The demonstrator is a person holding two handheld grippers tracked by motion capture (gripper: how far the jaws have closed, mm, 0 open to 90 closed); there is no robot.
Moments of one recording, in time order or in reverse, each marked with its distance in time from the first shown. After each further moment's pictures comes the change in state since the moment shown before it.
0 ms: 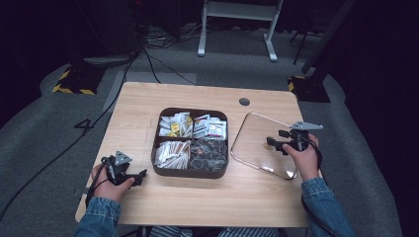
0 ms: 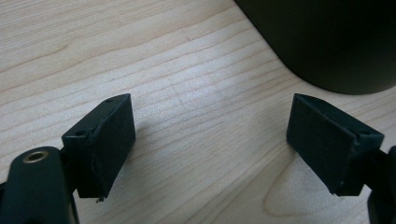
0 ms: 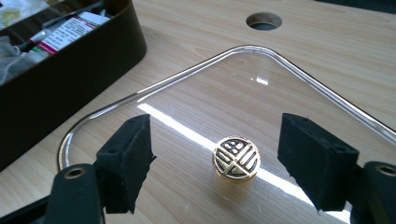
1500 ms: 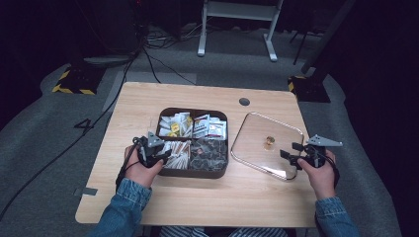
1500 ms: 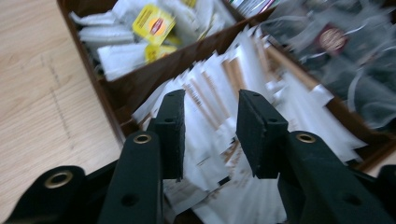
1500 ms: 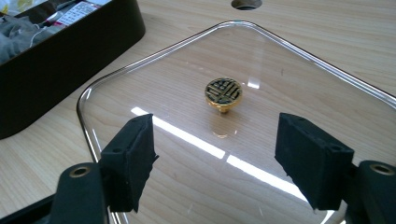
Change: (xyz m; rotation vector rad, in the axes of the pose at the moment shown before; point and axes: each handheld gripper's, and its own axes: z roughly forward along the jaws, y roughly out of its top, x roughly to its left) left arm -0.067 0.089 0.003 -0.056 -0.029 0.106; right arm 0.004 -0.038 -0.051 -0.014 -0.034 0.036
